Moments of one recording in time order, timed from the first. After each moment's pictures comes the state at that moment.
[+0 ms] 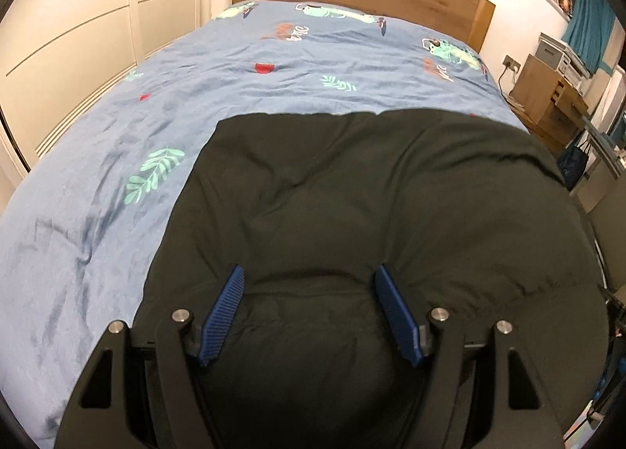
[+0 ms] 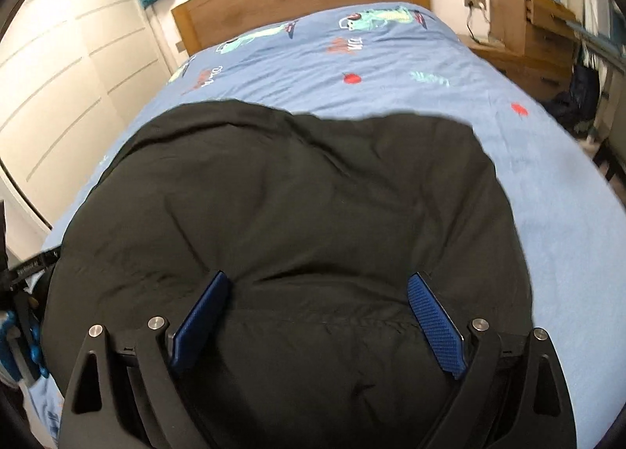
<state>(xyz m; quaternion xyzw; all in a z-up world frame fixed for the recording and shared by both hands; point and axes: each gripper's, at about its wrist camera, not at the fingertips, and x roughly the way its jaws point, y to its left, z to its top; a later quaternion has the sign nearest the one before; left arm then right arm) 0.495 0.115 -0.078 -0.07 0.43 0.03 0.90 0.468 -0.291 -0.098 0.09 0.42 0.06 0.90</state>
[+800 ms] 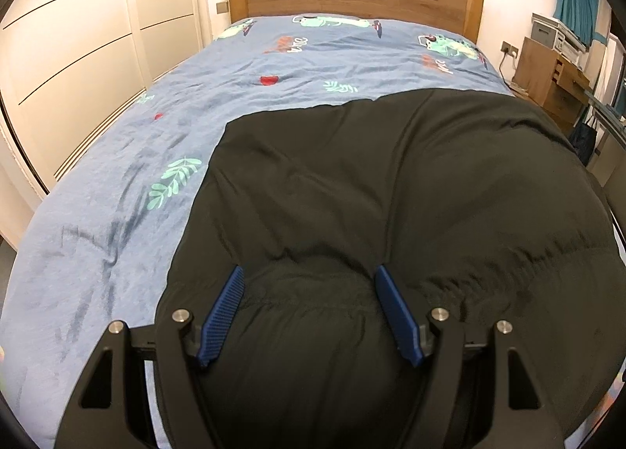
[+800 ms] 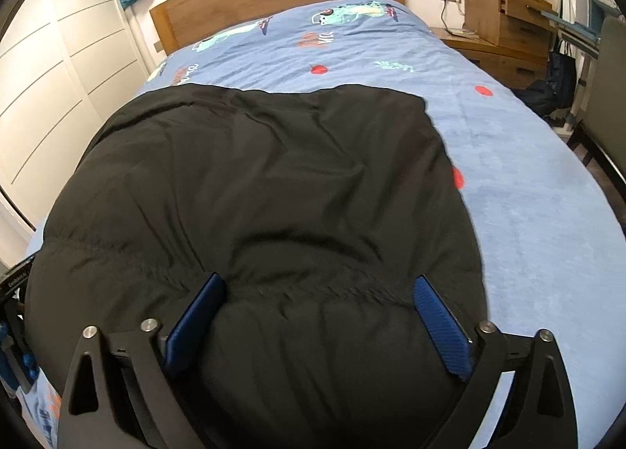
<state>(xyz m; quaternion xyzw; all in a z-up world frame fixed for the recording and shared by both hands) 0.467 0.103 -0.077 -0.02 0.42 0.05 0.91 0.435 -0.306 -0.100 0.08 0.43 0.01 0.90</state>
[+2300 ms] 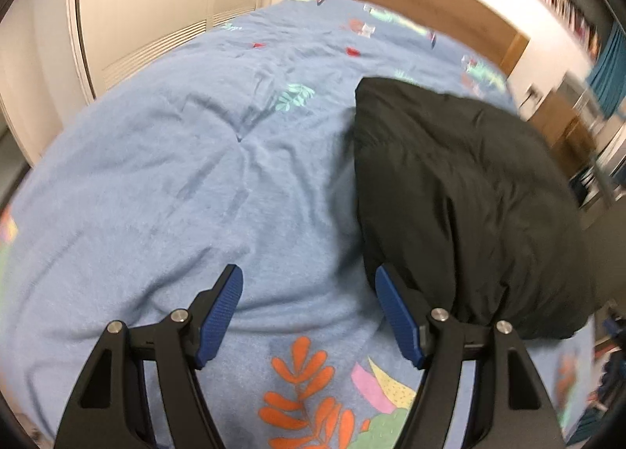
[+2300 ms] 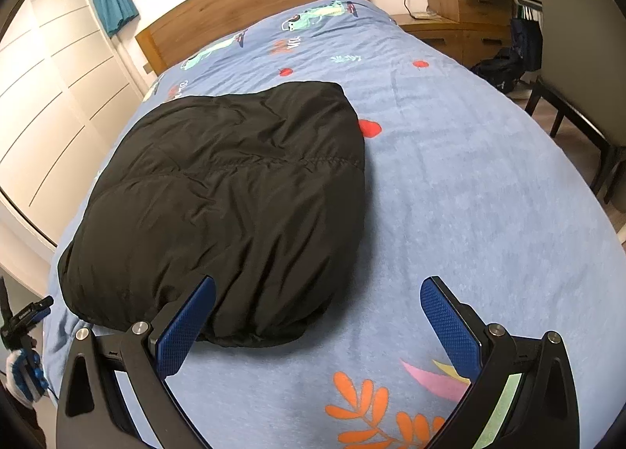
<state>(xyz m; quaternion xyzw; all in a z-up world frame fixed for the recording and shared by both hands) 0.306 0.244 -0.067 -0.17 0.44 0.06 0.88 0.312 -0.372 -0.072 0.14 0.43 0.00 0.89</state>
